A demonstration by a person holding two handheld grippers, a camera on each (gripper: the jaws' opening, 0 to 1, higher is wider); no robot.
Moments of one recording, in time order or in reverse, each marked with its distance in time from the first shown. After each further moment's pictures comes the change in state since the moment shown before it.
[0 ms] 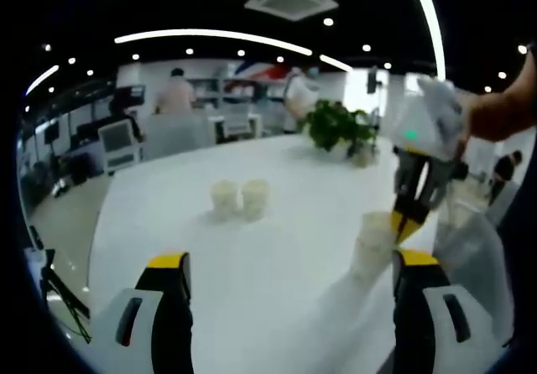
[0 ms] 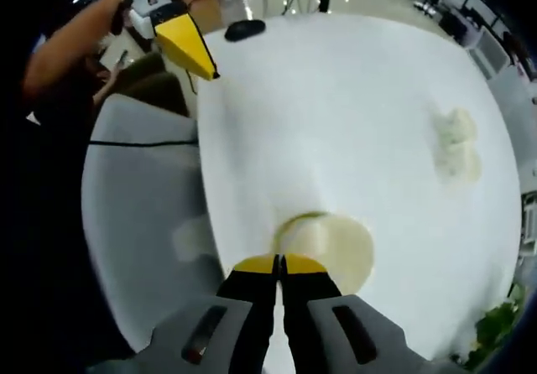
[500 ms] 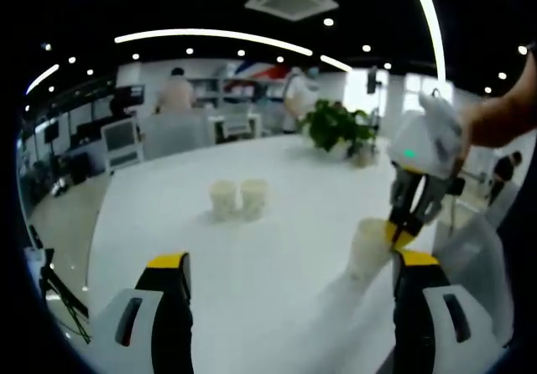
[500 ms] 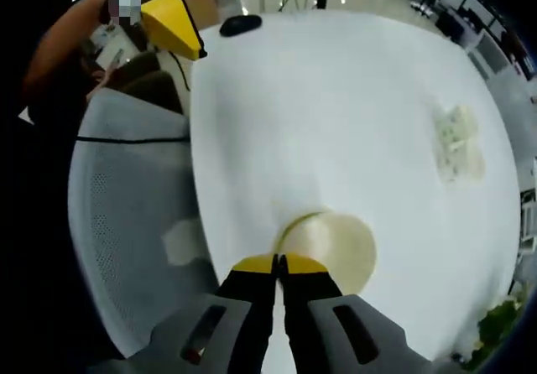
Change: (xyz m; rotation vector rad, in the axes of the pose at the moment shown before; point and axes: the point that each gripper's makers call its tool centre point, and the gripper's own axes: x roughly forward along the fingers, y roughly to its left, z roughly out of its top) left arm 0.001 -0.002 0.000 -0.002 -0.001 -0.001; right arm 0.015 -0.002 -0.002 0.010 -0.013 -0.020
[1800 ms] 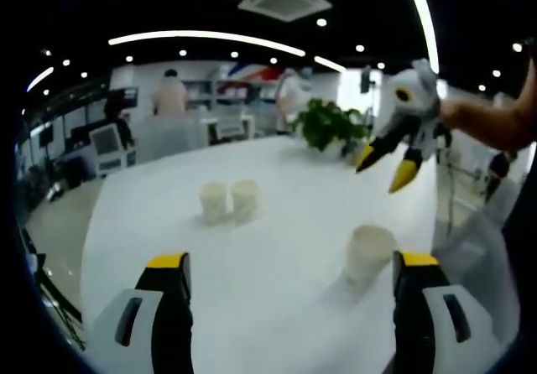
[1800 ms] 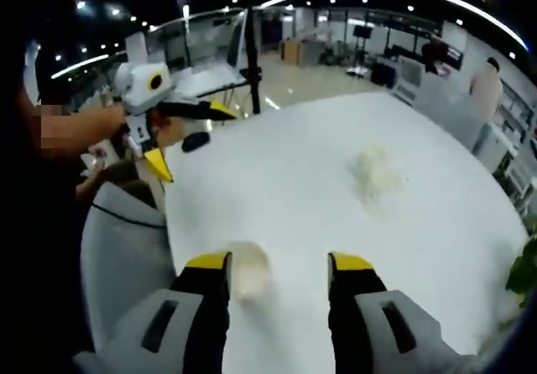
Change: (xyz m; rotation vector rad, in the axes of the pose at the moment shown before) left arm 0.016 -0.008 -0.004 0.022 -0.004 -0.031; right arm -0.098 -0.083 -0.016 0.236 -0.632 -0.151
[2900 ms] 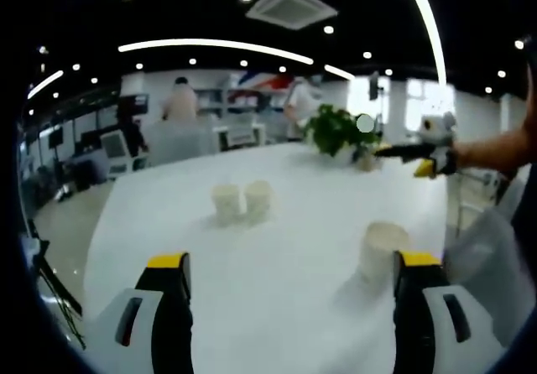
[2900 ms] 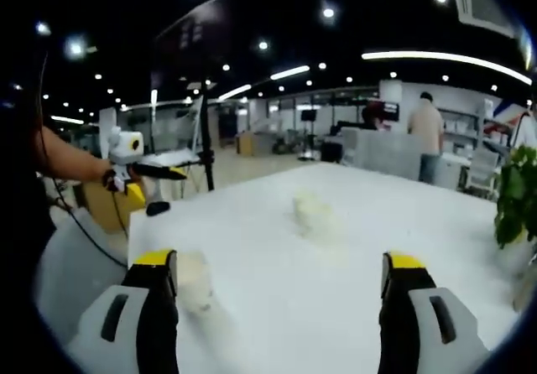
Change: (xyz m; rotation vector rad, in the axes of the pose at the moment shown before) left arm -0.005 0.015 -0.014 -0.011 -0.073 0.075; right arm -0.035 -0.049 -0.043 0.069 -0.474 -0.191
